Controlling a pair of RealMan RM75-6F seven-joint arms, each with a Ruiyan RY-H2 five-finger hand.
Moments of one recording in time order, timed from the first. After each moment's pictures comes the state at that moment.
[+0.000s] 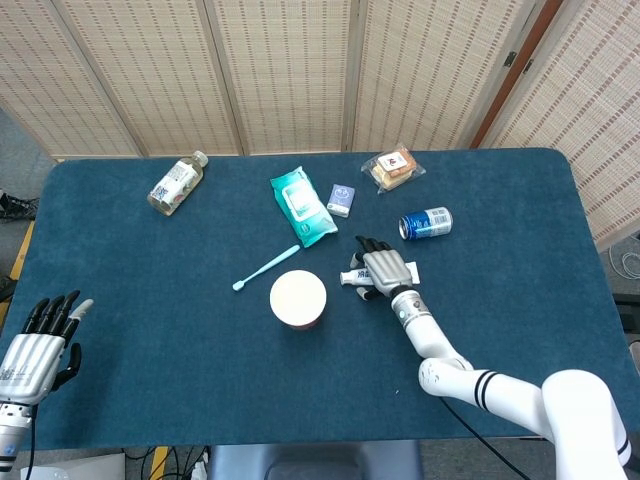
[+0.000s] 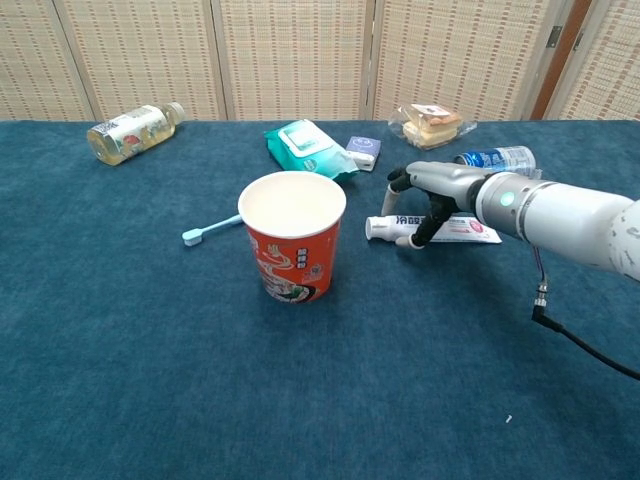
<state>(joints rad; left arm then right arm) -0.16 -1.11 0.00 -1.54 1.52 1.40 0.12 0.88 -1.75 0.27 -1.11 -0.83 0.70 -0.37</state>
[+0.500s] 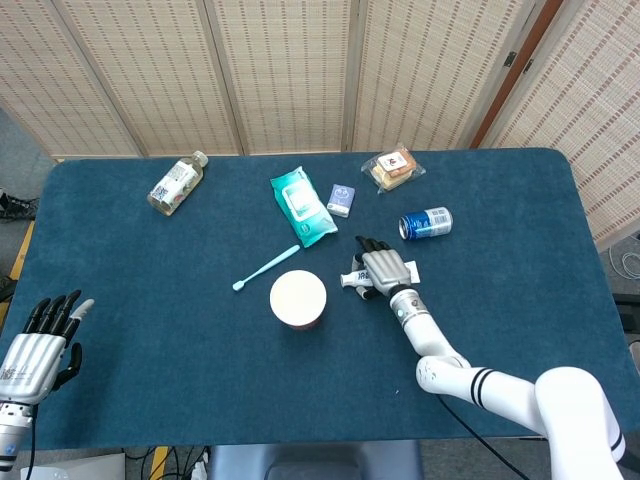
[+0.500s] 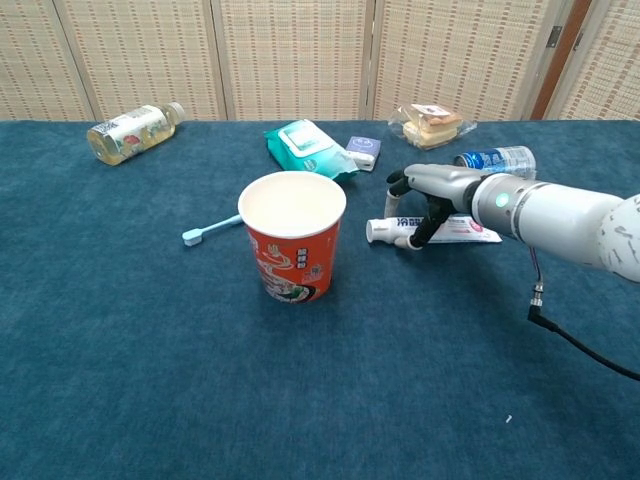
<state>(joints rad) -0.16 -1.11 0.00 -1.54 1.52 1.39 0.12 0.90 -1.76 0.25 -1.08 -0.80 0.69 -0.37</state>
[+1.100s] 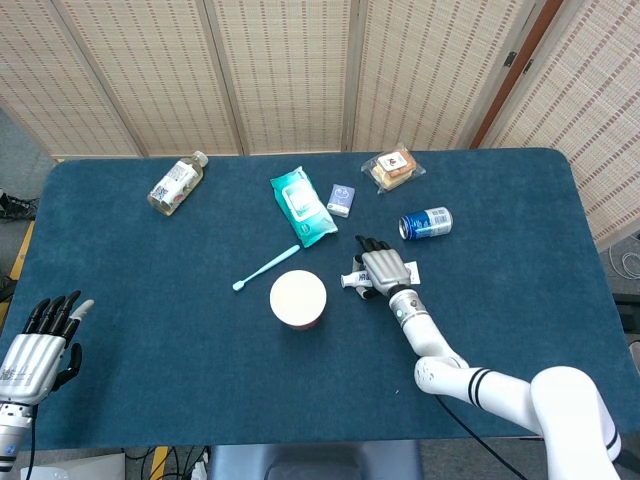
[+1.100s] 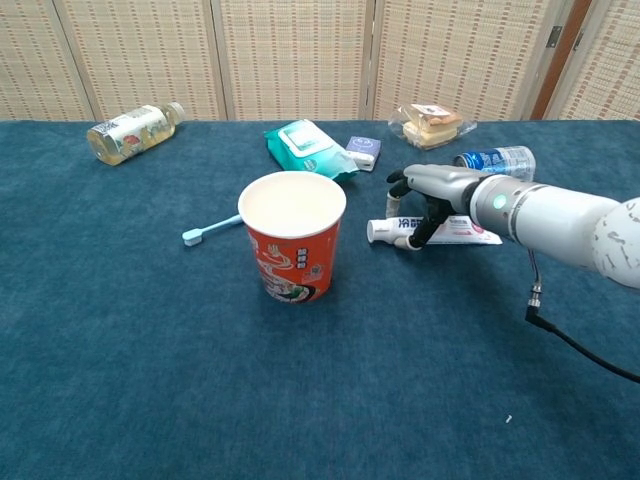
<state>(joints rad) -0.16 -1.11 0.00 -1.54 1.52 1.39 0.12 0.91 -1.77 0.24 -1.07 -0.80 0.71 -0.37</state>
